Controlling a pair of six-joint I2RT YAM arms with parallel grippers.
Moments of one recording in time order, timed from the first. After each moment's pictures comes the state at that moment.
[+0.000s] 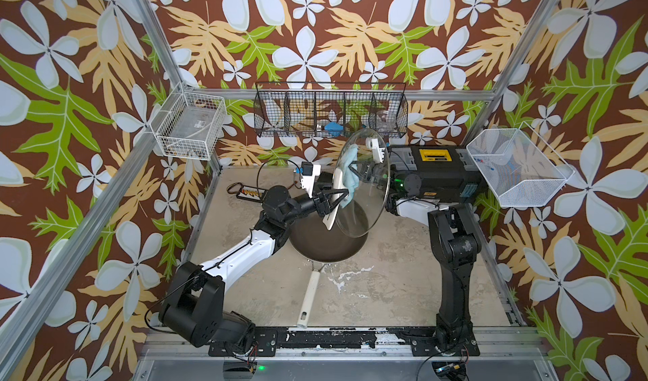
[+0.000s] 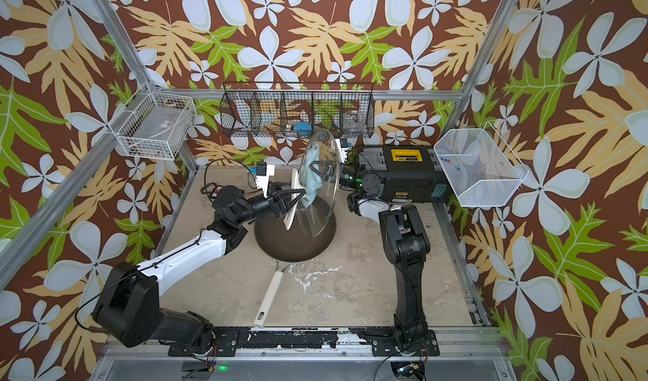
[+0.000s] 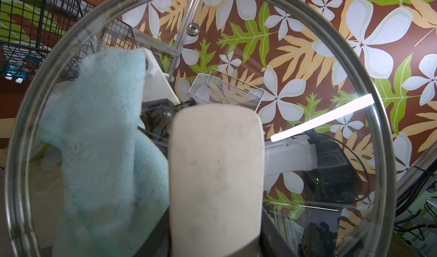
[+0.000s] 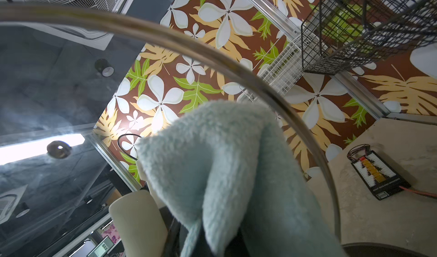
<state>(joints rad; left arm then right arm) -0.48 1.43 0.93 0.73 0.69 -0.58 0.30 2.11 1.40 1.53 -1.05 1.60</state>
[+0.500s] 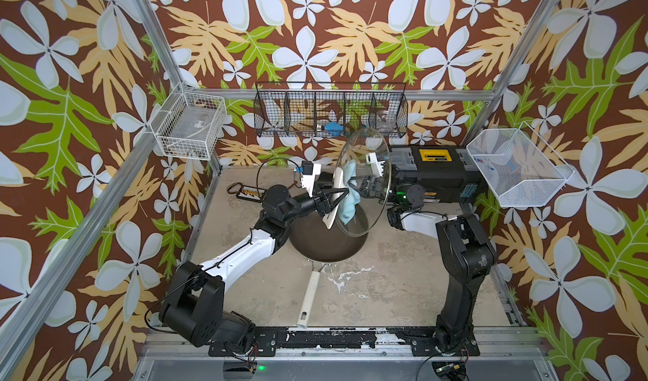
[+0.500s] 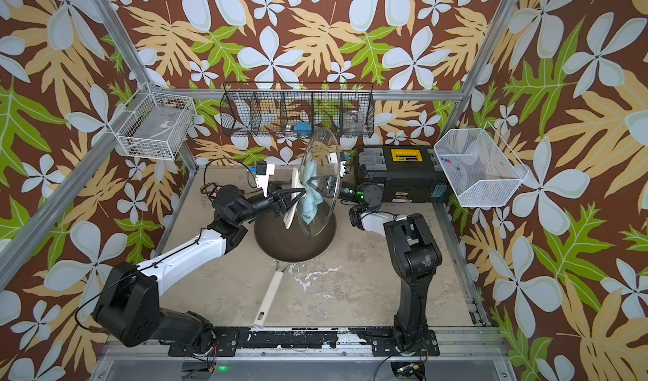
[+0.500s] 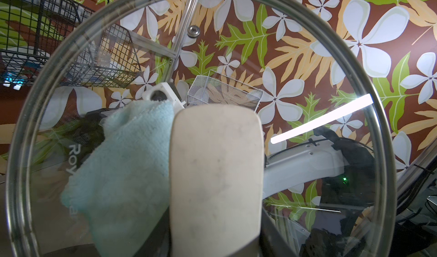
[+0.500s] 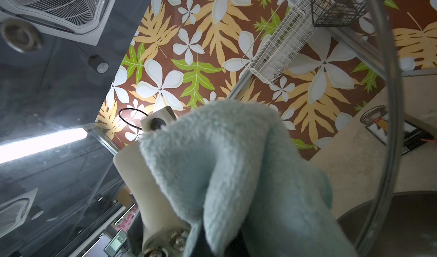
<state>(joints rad) -0.48 1.44 0.94 0.73 0.68 -0.58 0.33 1.94 1.13 1.52 -1.07 1.57</state>
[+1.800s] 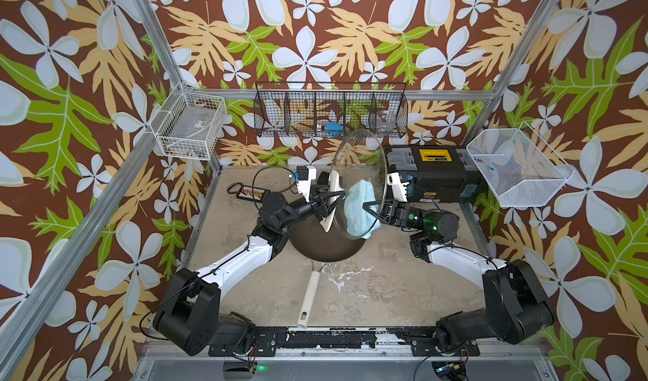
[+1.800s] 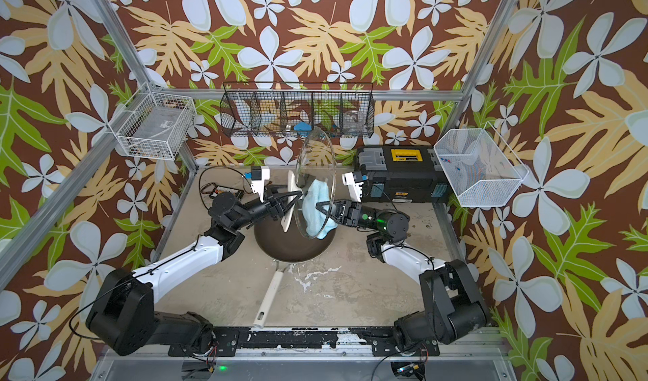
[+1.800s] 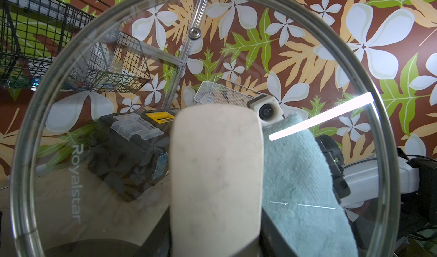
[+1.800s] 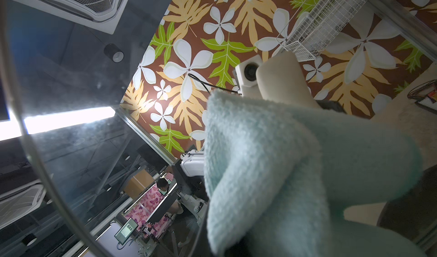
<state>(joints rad) -0.48 1.38 0.86 0.78 0.61 -0.56 0.34 1.43 0.73 1.50 -1.05 1.61</state>
